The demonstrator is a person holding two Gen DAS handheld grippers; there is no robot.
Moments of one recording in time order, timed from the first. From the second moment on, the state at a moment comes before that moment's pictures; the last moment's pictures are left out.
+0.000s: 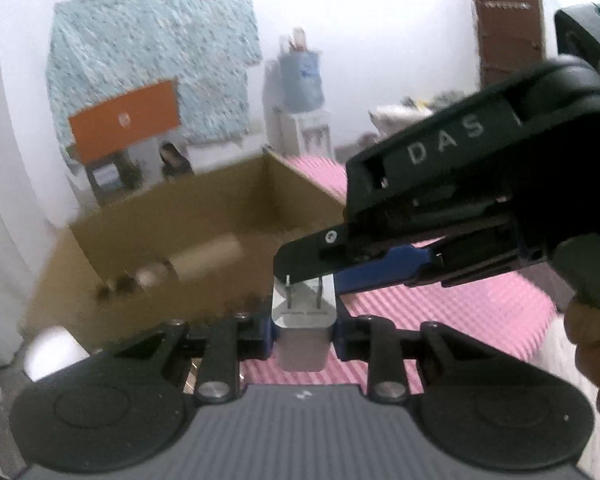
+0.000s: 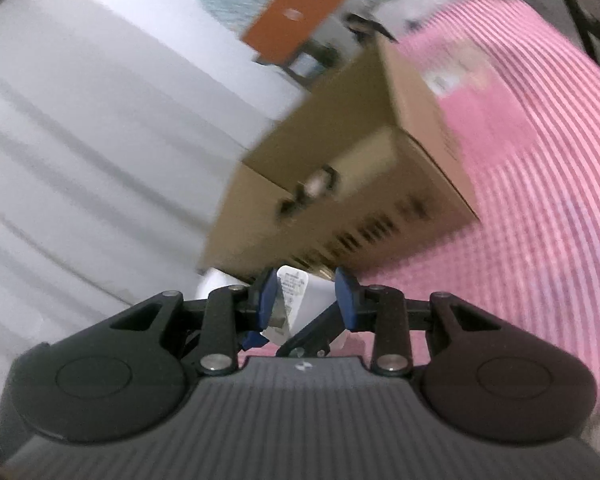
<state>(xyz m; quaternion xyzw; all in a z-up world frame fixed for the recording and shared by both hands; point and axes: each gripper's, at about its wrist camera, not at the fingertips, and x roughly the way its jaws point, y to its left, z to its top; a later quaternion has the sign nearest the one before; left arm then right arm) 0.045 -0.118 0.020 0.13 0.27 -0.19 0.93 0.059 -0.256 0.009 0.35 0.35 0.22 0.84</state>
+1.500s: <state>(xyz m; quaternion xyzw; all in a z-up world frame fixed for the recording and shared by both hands) 0.351 -0.082 -0.024 0.03 0.51 -0.08 0.85 0.416 -0.178 -0.051 0.26 0.55 0.21 0.77</state>
